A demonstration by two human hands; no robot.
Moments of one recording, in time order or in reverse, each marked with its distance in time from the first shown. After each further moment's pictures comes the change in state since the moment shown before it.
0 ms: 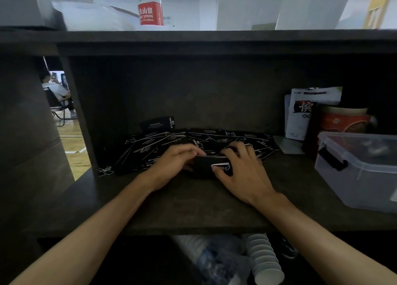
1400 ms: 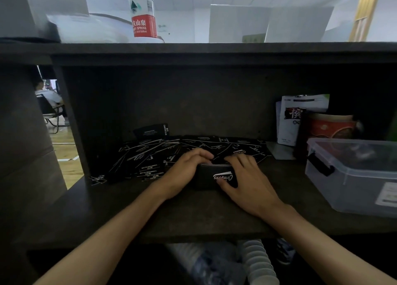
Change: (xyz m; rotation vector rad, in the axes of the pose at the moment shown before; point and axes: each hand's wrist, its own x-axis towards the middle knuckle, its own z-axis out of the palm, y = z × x) left_hand 0.015 0.012 0.042 0.012 0.040 0.017; right_hand -0.016 0.022 -0.011 0.057 0.022 -0.057
